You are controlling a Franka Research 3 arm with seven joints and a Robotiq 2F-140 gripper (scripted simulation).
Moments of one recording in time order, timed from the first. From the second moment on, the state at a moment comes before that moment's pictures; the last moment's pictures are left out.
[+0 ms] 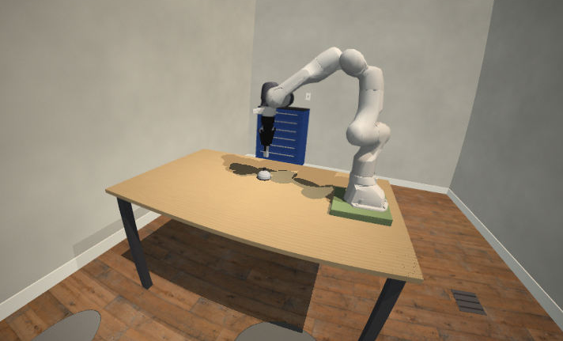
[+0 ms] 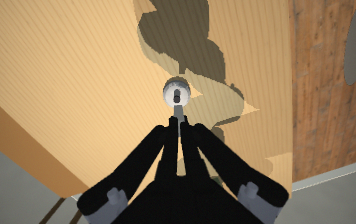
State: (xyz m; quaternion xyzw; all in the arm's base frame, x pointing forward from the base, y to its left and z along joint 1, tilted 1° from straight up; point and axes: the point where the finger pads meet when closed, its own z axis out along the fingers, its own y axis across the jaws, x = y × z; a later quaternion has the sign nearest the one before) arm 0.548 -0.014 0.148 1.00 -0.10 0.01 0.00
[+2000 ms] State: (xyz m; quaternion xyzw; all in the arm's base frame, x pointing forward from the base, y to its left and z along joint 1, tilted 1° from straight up) arm 0.551 -0.018 0.098 1.00 -0.09 0.00 0.00
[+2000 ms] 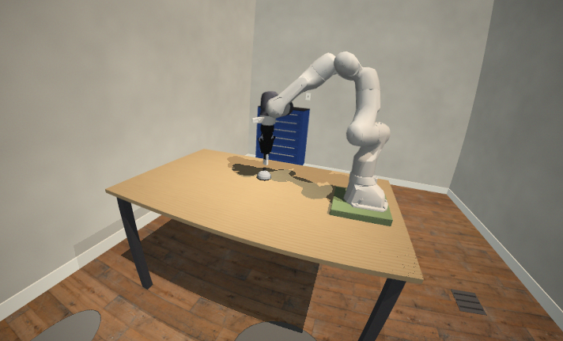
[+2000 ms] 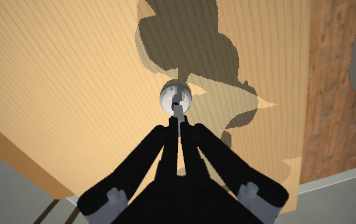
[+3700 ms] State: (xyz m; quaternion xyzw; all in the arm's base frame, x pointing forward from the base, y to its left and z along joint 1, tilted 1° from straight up) arm 0.554 -0.020 0.089 1.00 -0.09 0.01 0.00
